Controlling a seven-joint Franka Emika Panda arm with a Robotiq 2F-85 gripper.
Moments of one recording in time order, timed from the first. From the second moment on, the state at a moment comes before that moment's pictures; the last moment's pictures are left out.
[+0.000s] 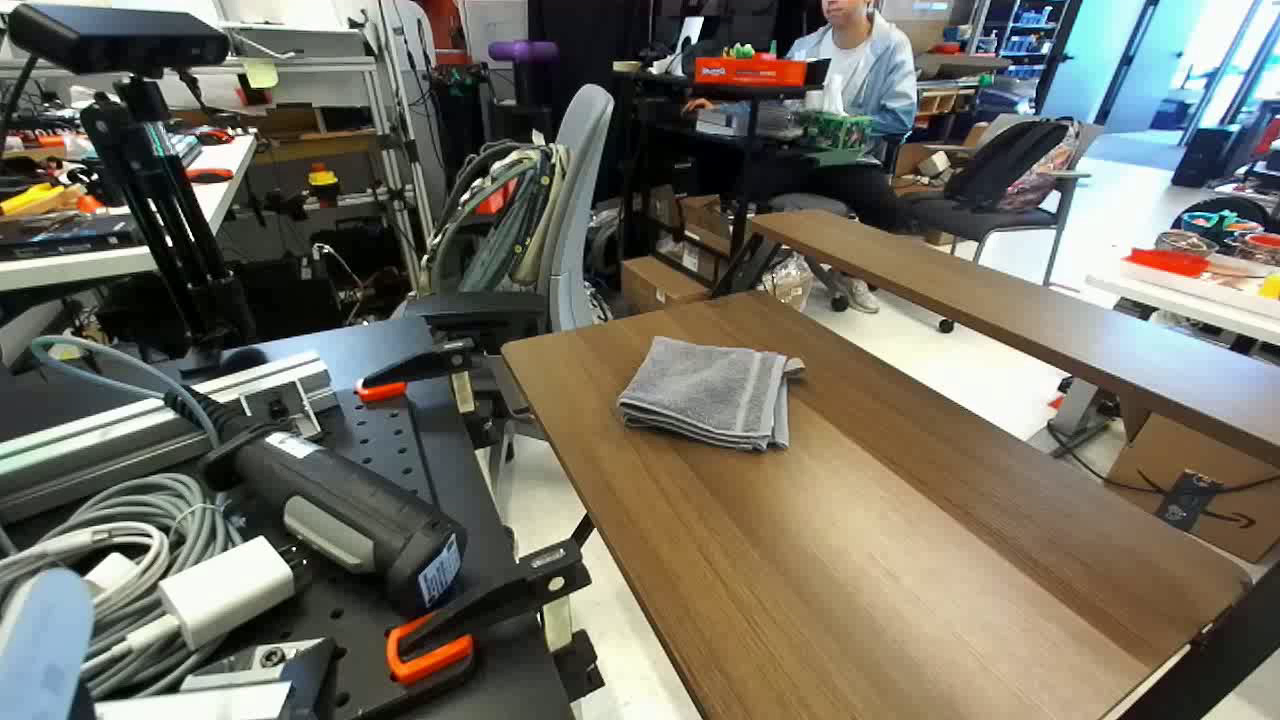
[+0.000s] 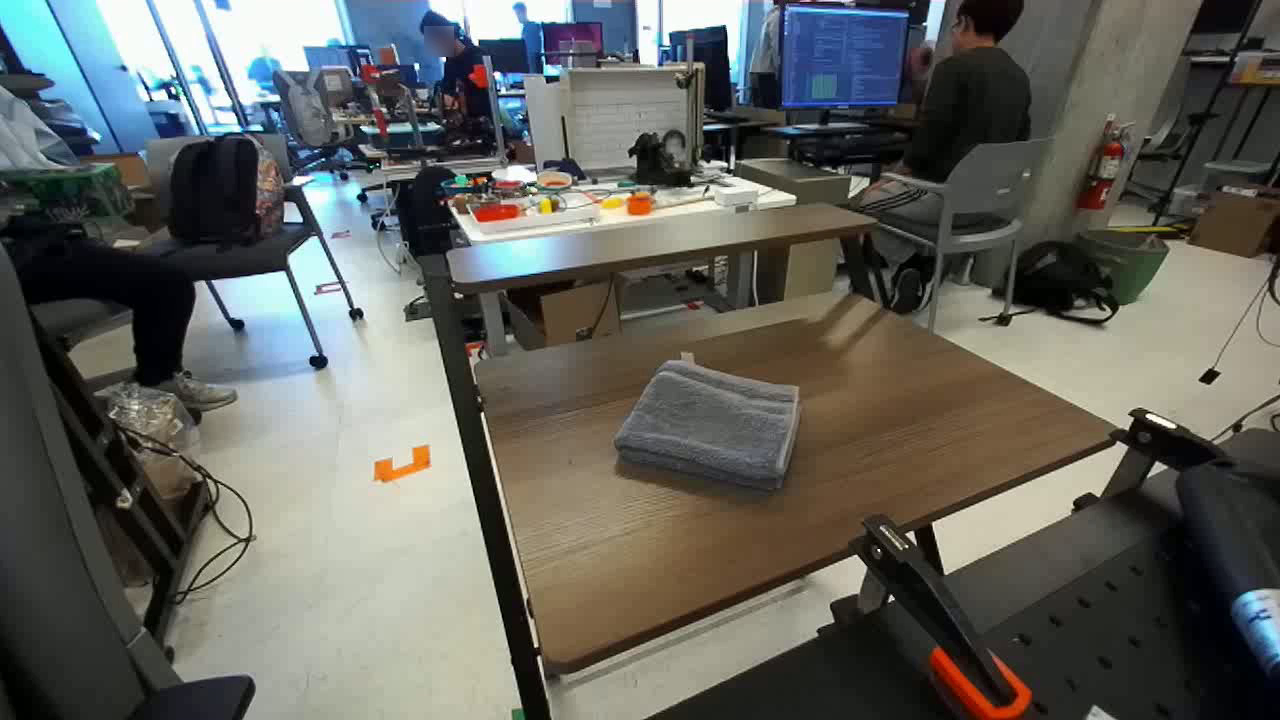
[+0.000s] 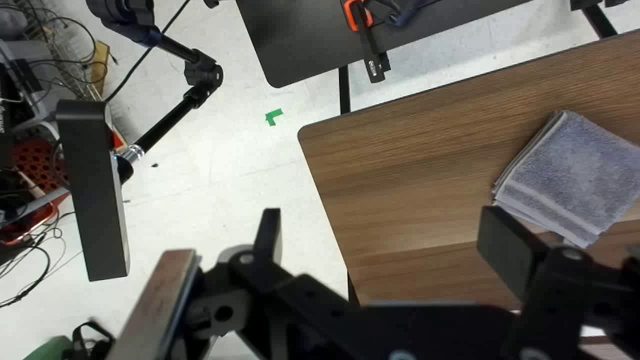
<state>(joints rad) -0.18 -0.59 0.09 -2.50 -0.25 1.95 0.28</state>
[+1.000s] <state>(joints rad) -0.16 -0.56 0.10 -2.50 -0.25 2.00 0.32</state>
